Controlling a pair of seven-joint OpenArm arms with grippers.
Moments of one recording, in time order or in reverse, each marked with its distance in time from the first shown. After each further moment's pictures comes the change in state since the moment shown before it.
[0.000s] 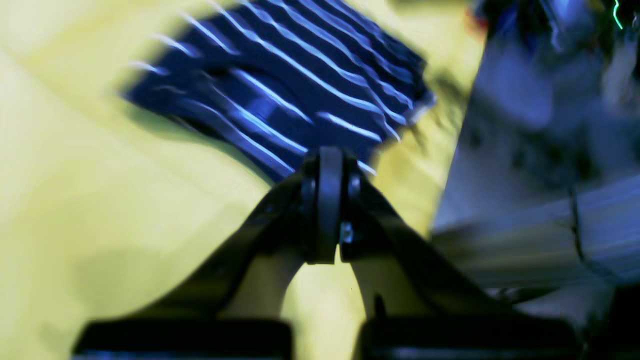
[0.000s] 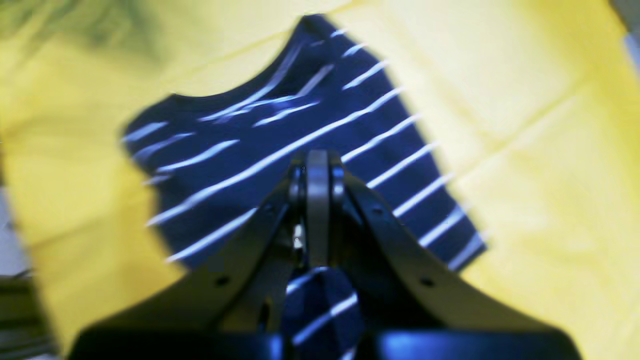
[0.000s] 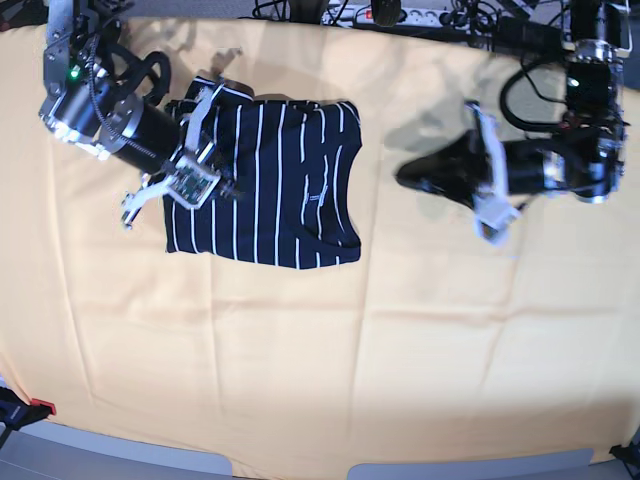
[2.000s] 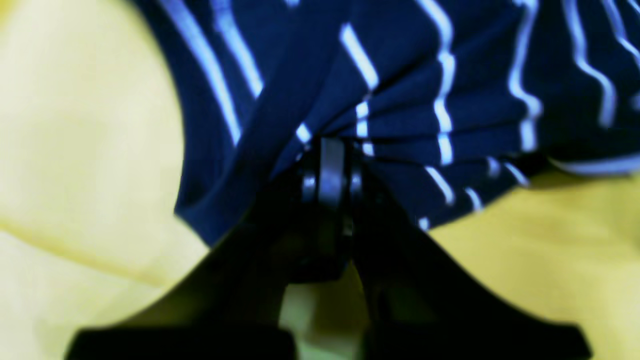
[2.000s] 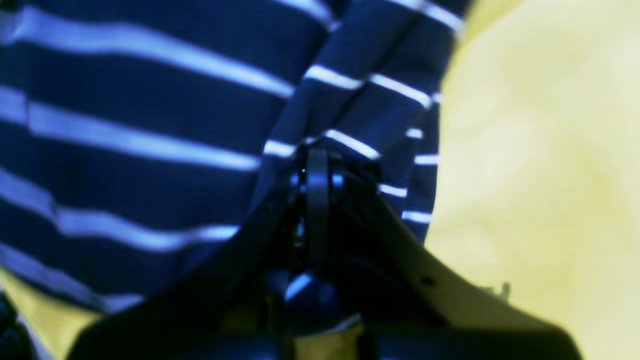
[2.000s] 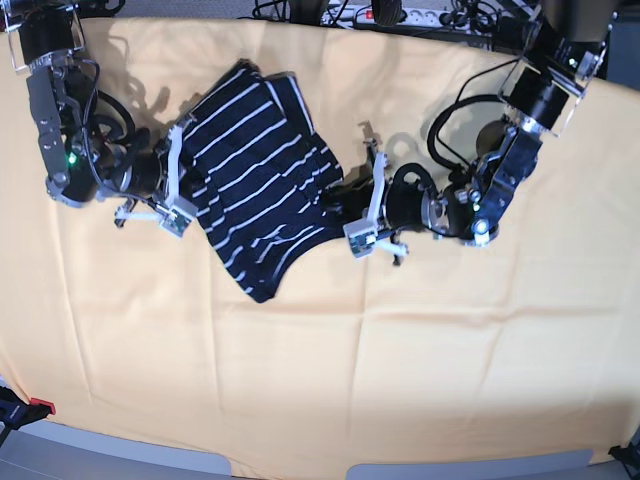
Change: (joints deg) left arm -24.0 7.7 36.0 -32.5 50.9 -1.5 -38.5; right arm 10.5 11.4 -11.3 -24.9 11.3 0.2 -13.2
